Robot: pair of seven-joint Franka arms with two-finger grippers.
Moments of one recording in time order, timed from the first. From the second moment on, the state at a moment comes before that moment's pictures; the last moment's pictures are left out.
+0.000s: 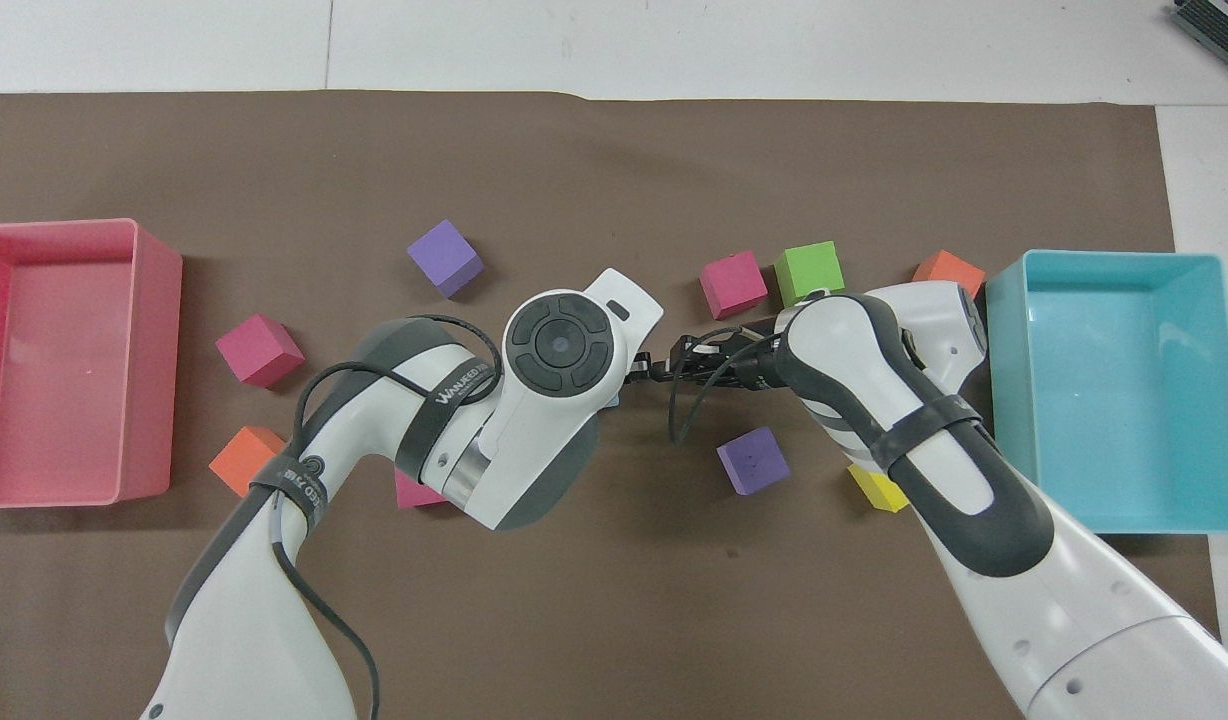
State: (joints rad) left arm -0.73 0.36 0.05 -1.74 0.00 2.18 -0.71; right arm 0.32 0.40 -0.02 -1.96 1.15 2.22 -0.34
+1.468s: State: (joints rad) left arm -0.29 -0.06 0.08 -1.78 0.00 1.81 -0.03; right arm 0.24 0.23 -0.04 -1.94 0.73 2.21 -0.15
